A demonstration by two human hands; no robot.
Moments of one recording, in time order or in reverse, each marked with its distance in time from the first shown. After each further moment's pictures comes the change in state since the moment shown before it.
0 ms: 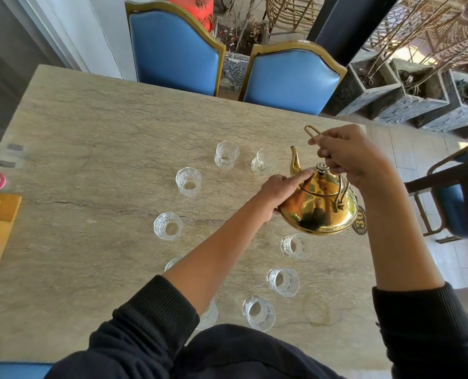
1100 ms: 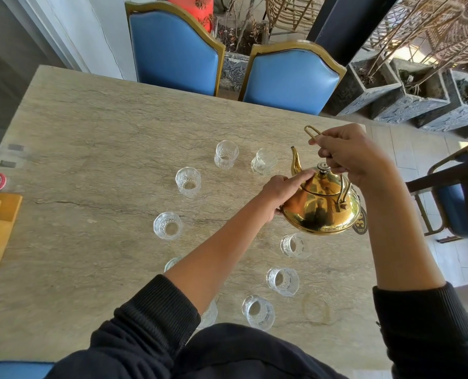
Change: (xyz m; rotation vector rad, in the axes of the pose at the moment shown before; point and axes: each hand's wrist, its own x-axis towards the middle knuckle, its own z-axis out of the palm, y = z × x) left_hand 0.010 -0.006 0.006 0.004 -0.016 -0.015; right_hand 0.004 0.006 -0.003 -0.002 -0.015 -0.013
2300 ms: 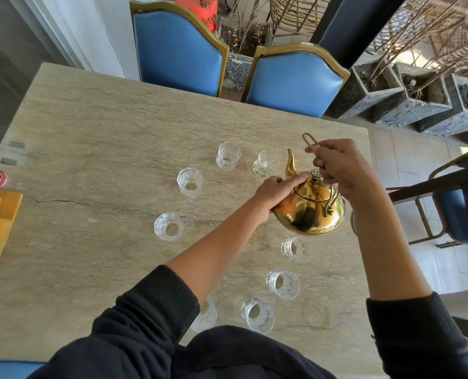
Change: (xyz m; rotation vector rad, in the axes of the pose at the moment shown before) left_hand 0.009 -0.008 -0.016 -0.025 0.046 0.035; right_hand 0.008 0.018 0.020 0.096 0.039 0.016
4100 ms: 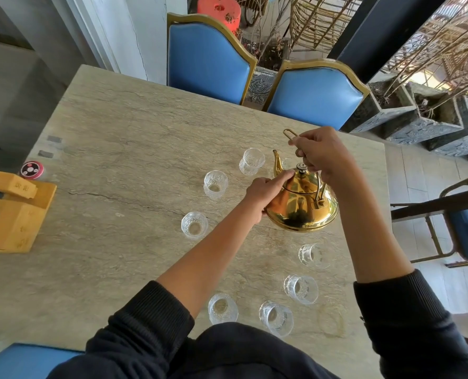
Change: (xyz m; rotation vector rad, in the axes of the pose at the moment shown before) left_hand -0.045 -0.002 -0.076 -0.124 0.159 -0.062; right_hand -0.013 -0.061 0.085 -0.183 -0.039 -0.137
